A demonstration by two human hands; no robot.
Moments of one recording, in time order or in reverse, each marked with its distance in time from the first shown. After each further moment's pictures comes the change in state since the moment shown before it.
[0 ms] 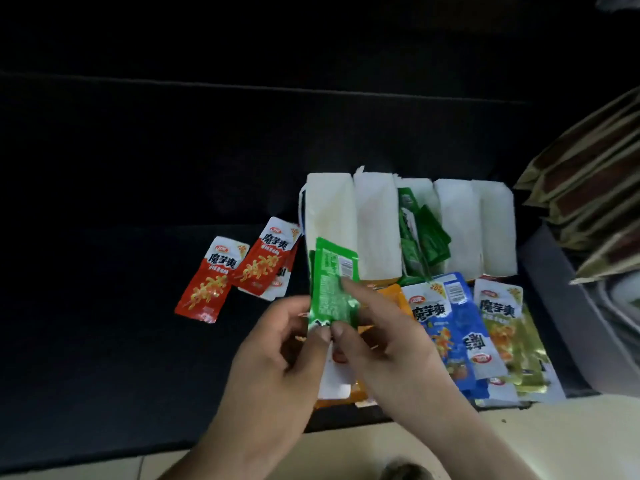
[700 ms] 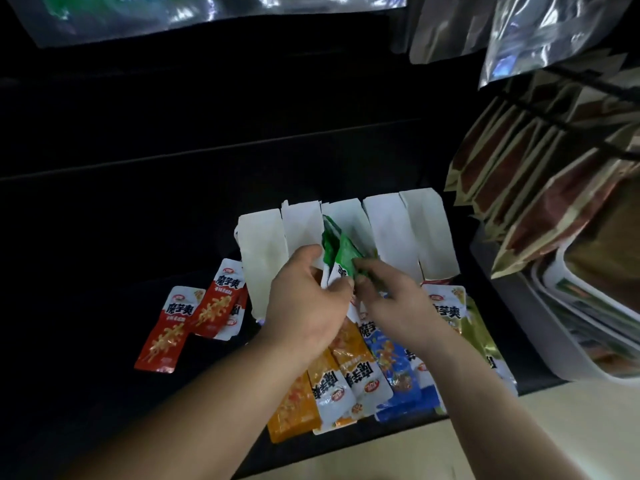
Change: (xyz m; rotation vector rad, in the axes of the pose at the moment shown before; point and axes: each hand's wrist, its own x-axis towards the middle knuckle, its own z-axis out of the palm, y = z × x) left_hand 0.089 0.063 0.118 0.279 0.054 0.034; right_hand 0.072 0.056 -0.108 -0.084 0.070 0.063
